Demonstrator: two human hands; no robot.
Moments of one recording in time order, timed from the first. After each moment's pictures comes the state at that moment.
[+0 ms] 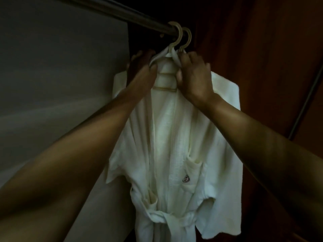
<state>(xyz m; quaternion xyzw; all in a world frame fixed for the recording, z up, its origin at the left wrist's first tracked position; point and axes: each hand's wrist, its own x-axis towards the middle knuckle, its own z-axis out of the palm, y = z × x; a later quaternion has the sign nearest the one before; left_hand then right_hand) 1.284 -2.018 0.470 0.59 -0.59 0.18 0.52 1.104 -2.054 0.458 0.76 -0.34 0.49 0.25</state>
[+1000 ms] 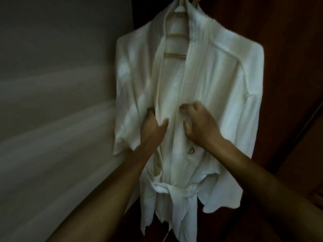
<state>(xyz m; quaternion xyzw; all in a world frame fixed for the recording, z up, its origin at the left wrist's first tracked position) 1.250 -1.981 0.220 0.69 -0.50 -0.09 0.52 1.072 -2.014 0.273 0.87 -0.38 0.31 0.01</state>
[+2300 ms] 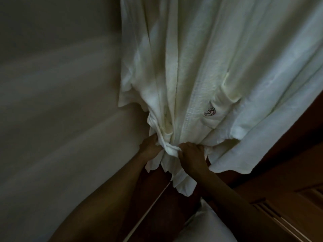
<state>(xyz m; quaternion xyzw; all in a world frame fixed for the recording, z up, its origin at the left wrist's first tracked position) 1.284 -1.928 -0.022 0.75 -0.48 -0.36 0.28 1.085 -1.964 -0.011 0.88 -0.45 0.12 -0.07</state>
